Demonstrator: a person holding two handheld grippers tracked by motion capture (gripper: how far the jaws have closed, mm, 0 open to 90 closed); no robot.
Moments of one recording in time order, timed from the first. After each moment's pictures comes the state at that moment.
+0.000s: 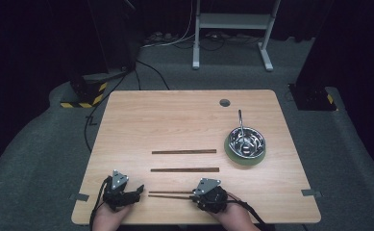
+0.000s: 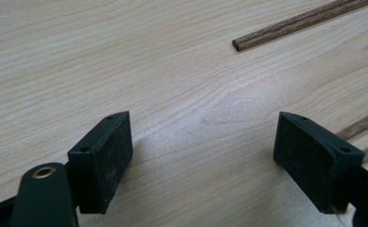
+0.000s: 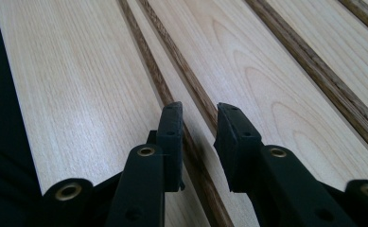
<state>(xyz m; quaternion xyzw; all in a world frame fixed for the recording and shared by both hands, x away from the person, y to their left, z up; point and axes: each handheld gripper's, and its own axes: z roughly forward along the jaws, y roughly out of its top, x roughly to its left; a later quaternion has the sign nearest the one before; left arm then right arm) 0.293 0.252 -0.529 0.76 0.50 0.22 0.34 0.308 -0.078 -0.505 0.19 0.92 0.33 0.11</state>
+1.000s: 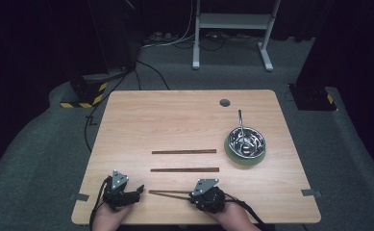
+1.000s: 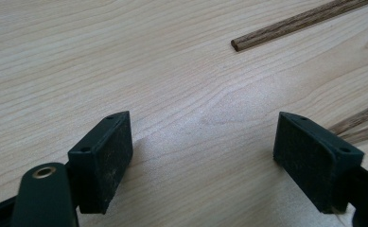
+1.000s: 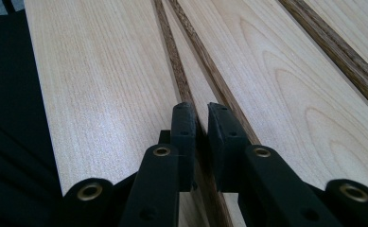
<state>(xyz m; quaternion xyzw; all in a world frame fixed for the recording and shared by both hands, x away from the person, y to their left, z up) 0.292 0.252 -0.529 0.76 0.51 0.22 0.34 0.310 -0.073 -0.511 0.16 0.93 0.33 0.07</state>
